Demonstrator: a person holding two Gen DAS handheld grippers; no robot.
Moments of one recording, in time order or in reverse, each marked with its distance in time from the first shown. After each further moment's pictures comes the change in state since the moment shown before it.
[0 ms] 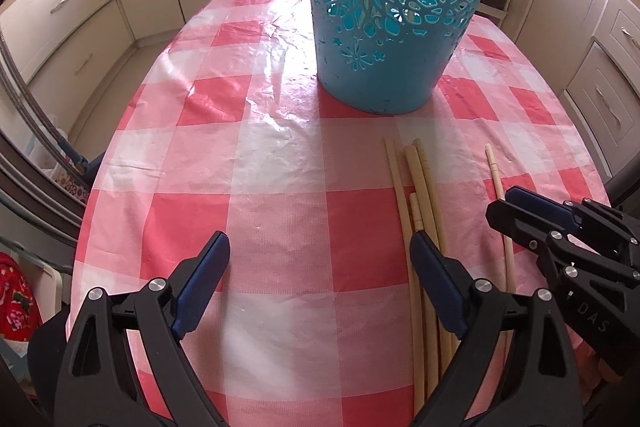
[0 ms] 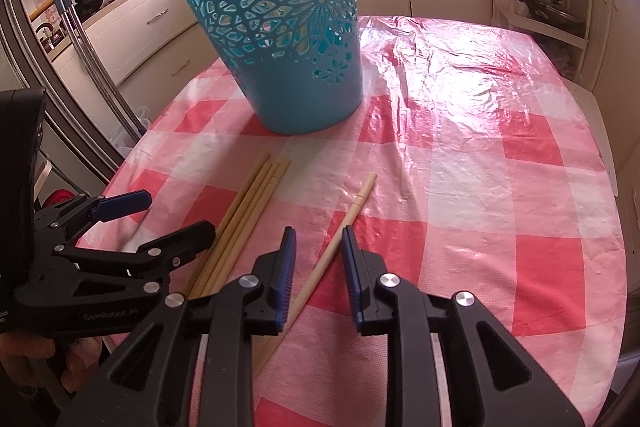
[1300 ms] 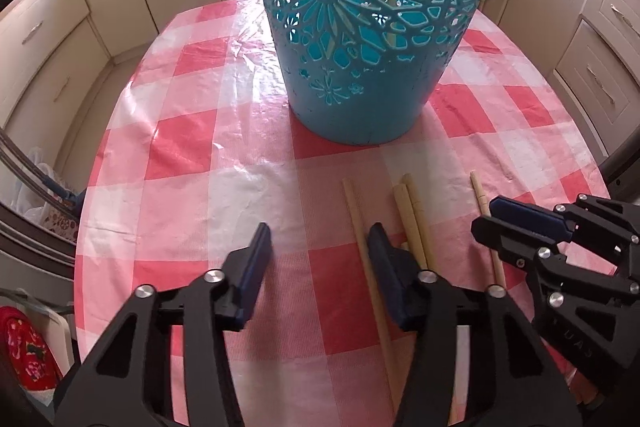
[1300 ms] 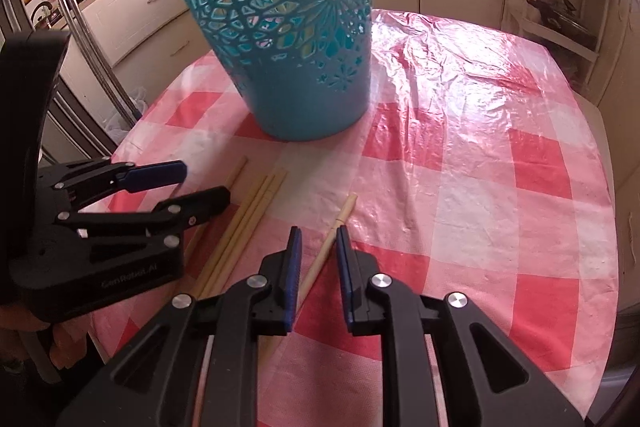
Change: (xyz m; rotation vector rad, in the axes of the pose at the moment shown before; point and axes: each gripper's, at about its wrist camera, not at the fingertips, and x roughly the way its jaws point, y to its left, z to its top) left arm 0.016 -0.010 0.032 0.102 0.030 -0.038; right arm 0.014 0.005 0.019 -0.073 0.061 -0.018
